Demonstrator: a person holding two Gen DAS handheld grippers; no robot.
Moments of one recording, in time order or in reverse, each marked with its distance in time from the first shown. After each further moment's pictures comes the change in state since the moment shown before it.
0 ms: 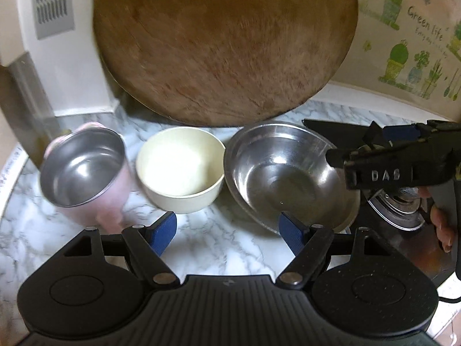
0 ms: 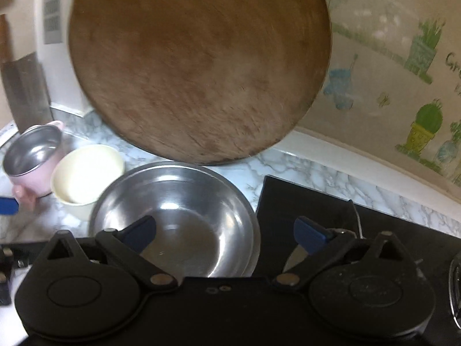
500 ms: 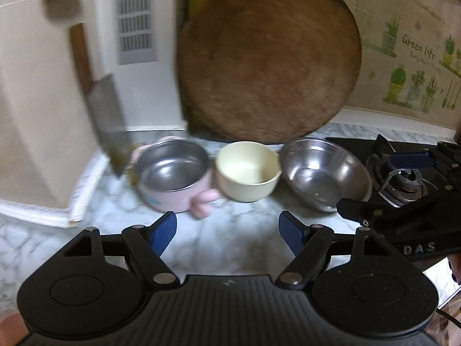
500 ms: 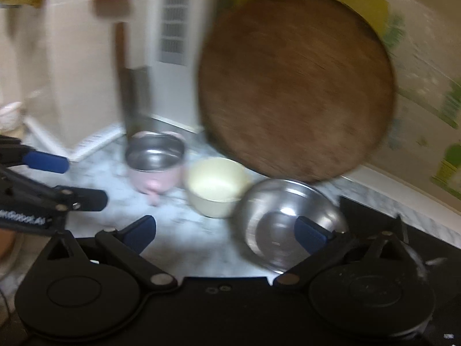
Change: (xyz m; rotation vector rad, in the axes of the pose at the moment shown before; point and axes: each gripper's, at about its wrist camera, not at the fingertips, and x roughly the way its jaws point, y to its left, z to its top) left arm -0.101 0.059 -0.051 0.017 -0.144 0.064; right arm -0.102 0.112 -0.030 -0.100 -0.127 0.137
